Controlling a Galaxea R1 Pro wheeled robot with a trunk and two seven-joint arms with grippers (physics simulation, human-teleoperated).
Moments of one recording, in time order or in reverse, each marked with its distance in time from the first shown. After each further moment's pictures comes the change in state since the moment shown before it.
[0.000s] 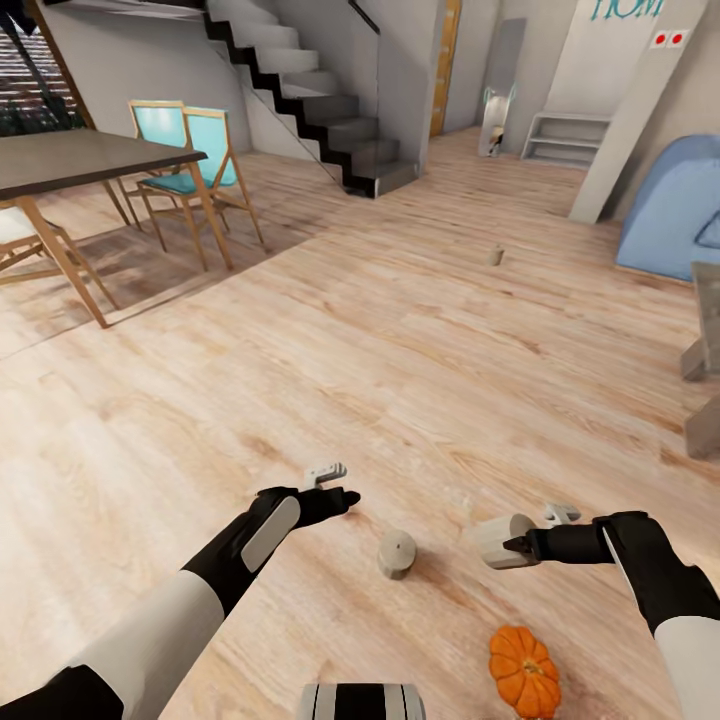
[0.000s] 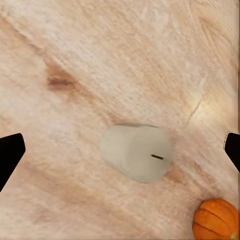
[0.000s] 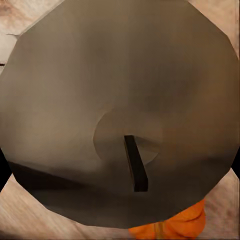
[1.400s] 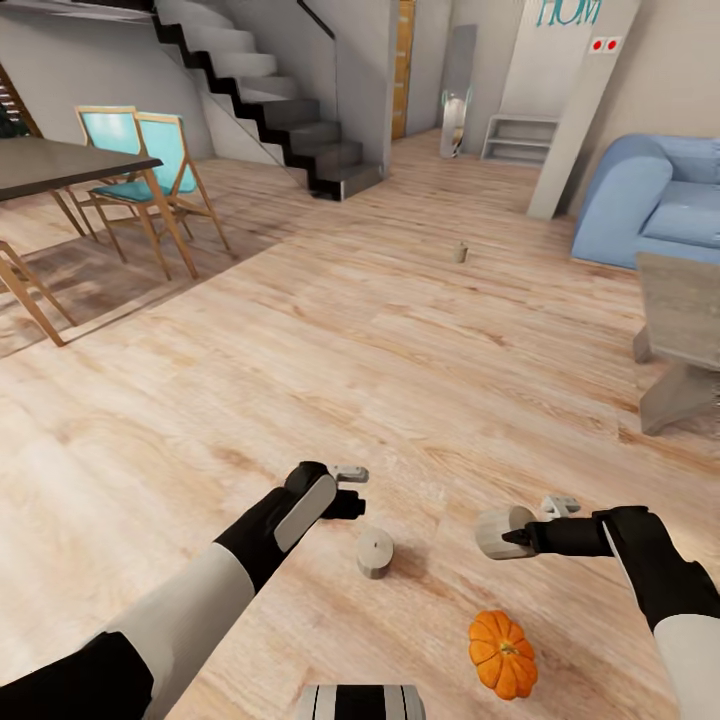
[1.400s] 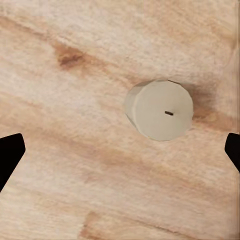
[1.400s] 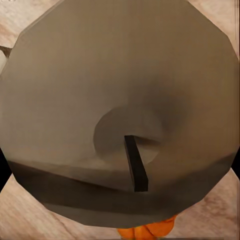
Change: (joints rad) left arm -0.090 -0.083 -0.115 -0.038 -0.001 0.304 0.377; right arm 0.000 0.004 0.000 -0.043 -0.001 0.000 0.000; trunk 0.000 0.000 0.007
